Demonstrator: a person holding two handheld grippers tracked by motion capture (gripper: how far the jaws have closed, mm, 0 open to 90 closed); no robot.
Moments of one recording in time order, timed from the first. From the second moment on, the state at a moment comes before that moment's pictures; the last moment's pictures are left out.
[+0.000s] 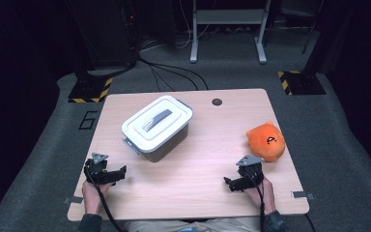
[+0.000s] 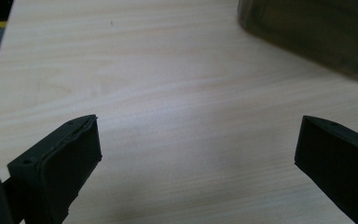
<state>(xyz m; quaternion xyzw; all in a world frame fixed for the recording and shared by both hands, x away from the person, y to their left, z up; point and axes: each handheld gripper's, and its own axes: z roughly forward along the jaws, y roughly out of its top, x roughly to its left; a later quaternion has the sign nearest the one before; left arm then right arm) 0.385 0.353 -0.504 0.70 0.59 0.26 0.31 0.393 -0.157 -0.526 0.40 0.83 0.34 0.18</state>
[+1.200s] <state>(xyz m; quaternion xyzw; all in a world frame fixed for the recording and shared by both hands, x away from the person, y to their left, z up) 0.424 0.341 -0.389 0.72 0.51 0.27 0.38 0.397 -0.156 -0.529 0.39 0.84 0.35 0.17</state>
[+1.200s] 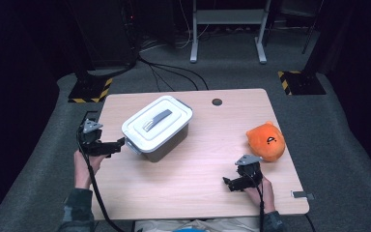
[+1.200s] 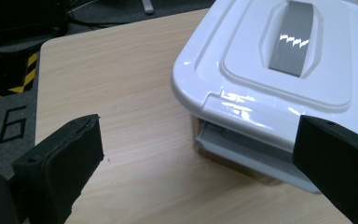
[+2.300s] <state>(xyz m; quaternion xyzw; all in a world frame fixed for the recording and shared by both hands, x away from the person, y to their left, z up) 0.500 0.274 -0.369 0.77 0.44 0.24 0.38 0.397 -0.157 -0.529 0.39 0.84 0.35 0.16</state>
